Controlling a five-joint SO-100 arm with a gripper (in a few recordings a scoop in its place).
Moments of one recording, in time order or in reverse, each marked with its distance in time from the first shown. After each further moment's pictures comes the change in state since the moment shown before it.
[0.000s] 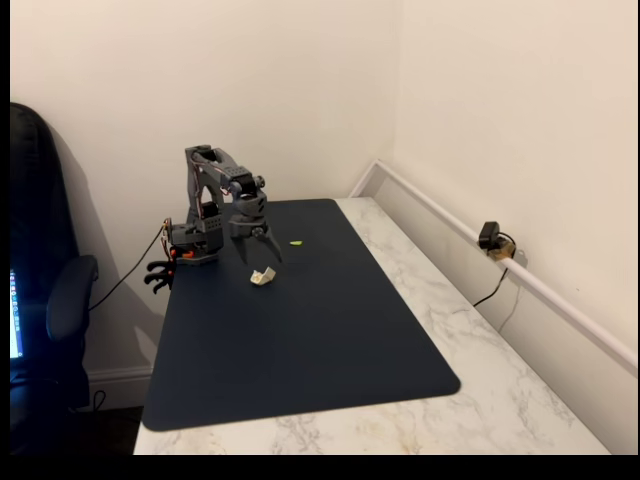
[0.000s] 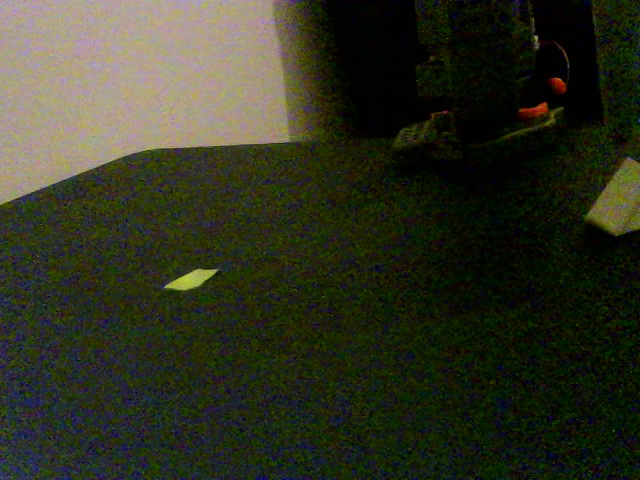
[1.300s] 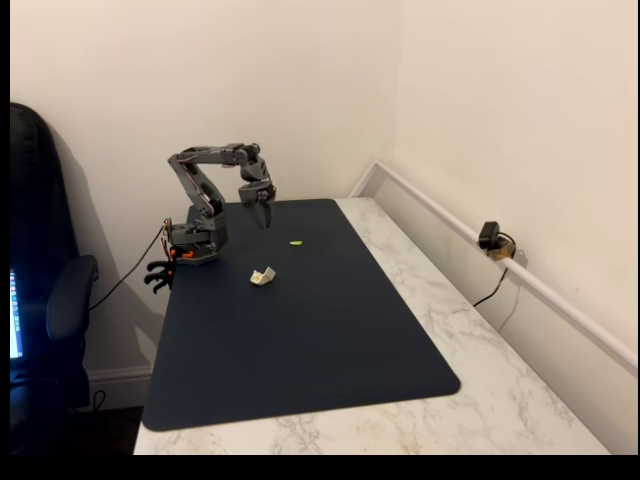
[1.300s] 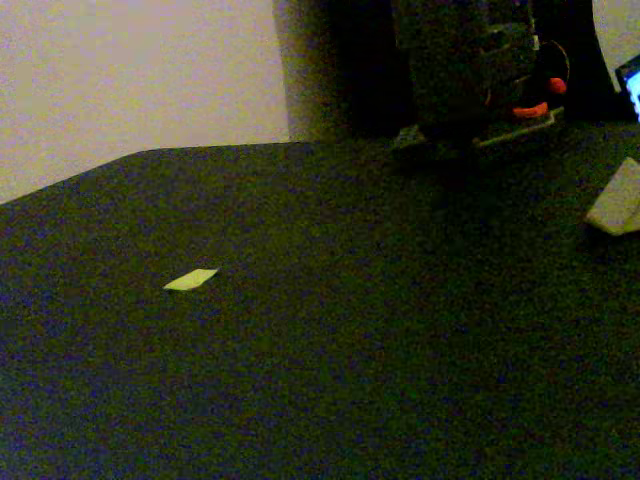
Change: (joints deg) arm 22.3 27.9 7.3 8.7 -37.3
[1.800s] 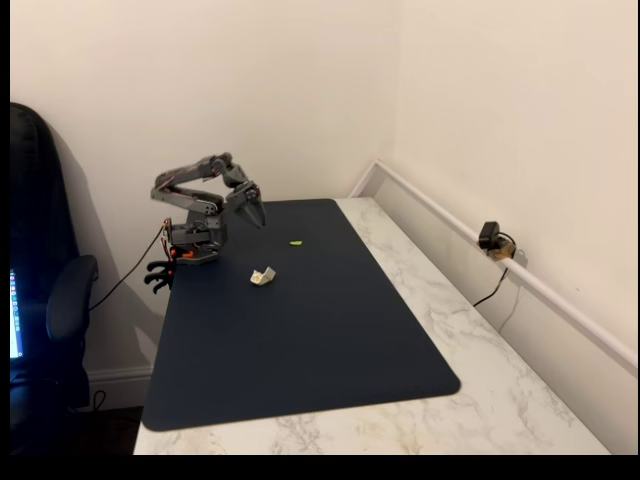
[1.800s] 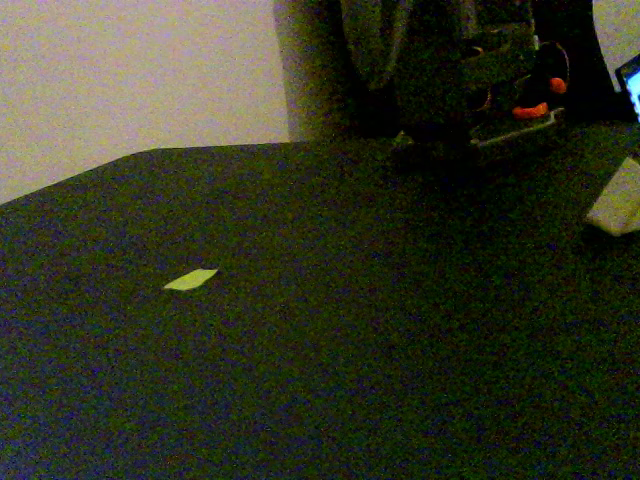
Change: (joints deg) arm 15.9 27.5 19.8 -3.6 -2.2
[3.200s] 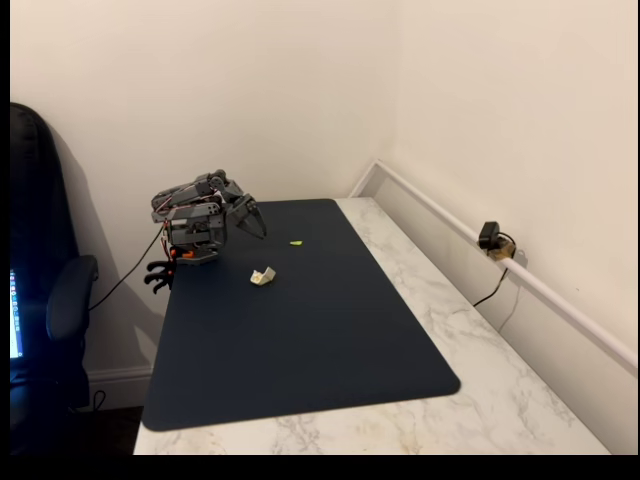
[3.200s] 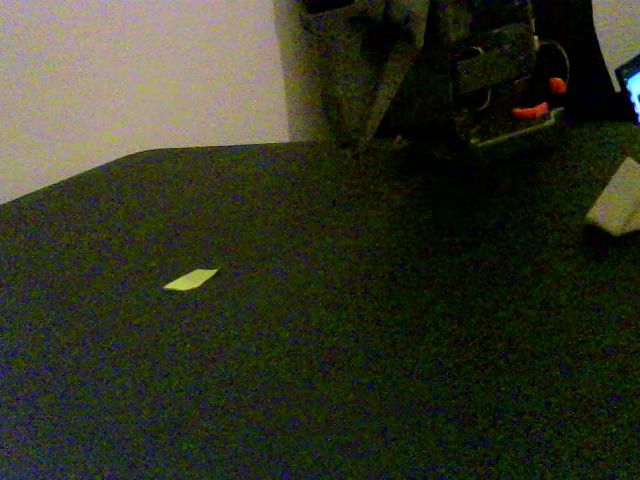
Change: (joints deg) arm 11.2 39.0 32.1 -5.5 9.2
